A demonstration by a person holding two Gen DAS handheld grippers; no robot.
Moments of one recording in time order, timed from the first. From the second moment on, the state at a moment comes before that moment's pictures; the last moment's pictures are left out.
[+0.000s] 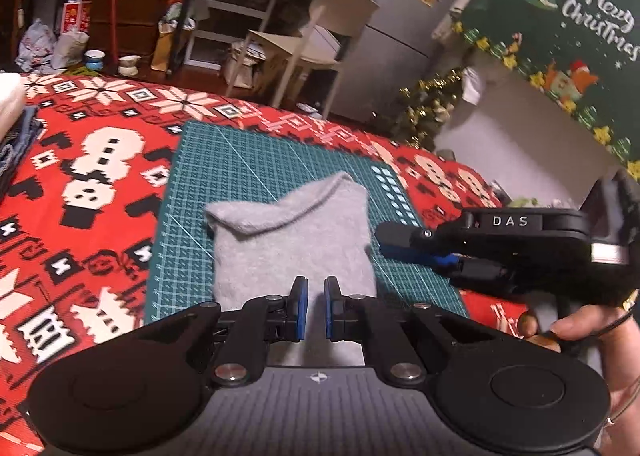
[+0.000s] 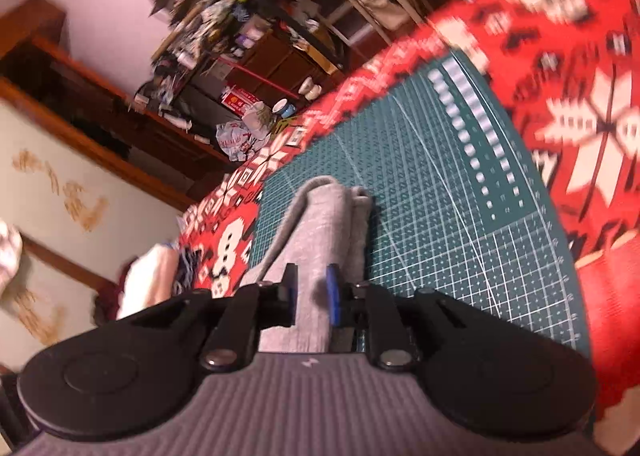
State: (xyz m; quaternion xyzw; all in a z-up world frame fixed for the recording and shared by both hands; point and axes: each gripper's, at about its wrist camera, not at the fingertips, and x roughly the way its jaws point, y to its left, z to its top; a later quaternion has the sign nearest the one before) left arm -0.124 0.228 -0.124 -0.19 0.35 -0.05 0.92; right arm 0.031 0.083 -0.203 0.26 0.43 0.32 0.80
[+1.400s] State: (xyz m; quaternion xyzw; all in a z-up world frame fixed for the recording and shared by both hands) left arm -0.132 0.278 -0.139 -0.36 0.34 -0.03 0.87; right arm 0.052 0.119 -0.206 0.26 0.42 0.34 0.80
